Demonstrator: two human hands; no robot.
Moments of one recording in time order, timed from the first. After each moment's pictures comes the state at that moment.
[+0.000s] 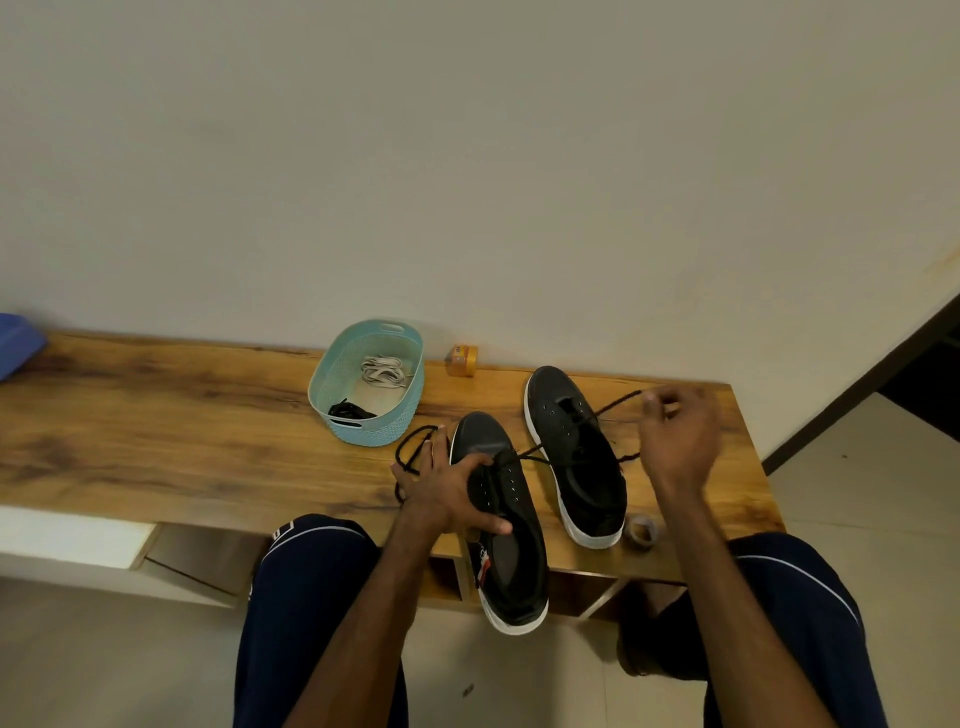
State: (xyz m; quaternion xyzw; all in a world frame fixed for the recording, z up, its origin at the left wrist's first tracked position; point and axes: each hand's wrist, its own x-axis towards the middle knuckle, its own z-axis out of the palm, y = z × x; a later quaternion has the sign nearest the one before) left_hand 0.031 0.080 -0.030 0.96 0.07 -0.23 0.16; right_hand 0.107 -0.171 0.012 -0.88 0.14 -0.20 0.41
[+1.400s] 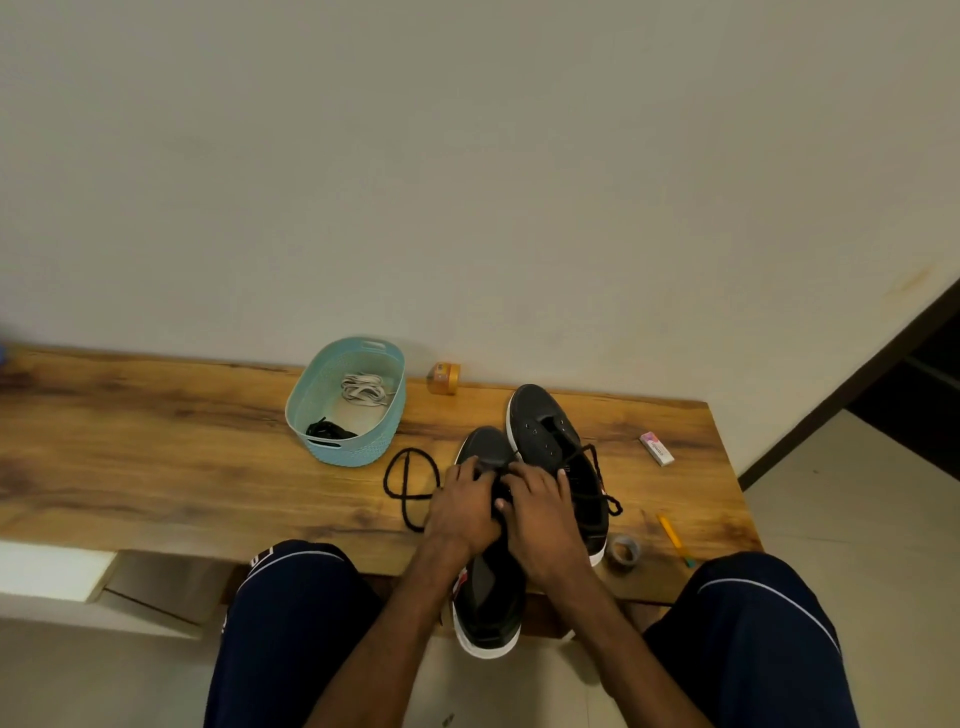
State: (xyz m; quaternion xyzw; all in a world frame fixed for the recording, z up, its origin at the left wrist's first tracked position) left_hand 0.046 0.035 -0.041 0.98 0.01 -0.11 0.18; right_hand 0.045 -0.096 -0.050 -0.96 -0.18 0.01 0.21
